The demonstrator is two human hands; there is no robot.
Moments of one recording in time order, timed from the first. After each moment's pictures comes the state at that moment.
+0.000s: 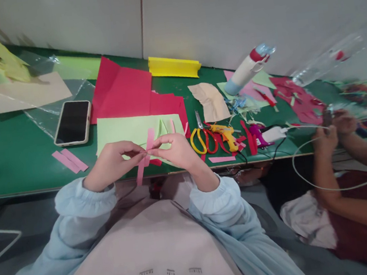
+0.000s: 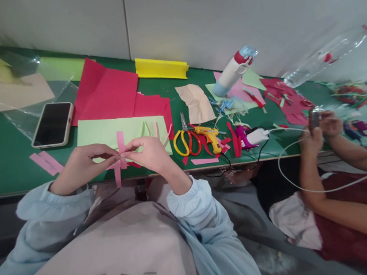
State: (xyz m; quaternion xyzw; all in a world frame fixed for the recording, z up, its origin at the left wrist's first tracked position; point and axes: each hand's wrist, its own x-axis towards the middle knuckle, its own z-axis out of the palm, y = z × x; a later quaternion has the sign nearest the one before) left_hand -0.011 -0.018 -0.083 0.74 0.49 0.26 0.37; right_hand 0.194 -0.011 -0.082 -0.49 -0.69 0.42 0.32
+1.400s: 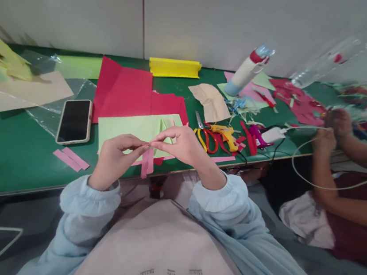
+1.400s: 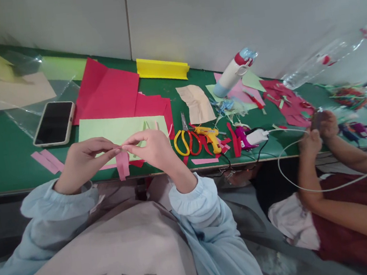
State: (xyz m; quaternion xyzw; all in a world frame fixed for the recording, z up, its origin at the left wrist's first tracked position) left_hand 0.002 -0.021 -0.072 0.71 0.47 0.39 0.35; right_hand 0.199 -0.009 -0.063 -0.48 -0.73 0.35 0.34
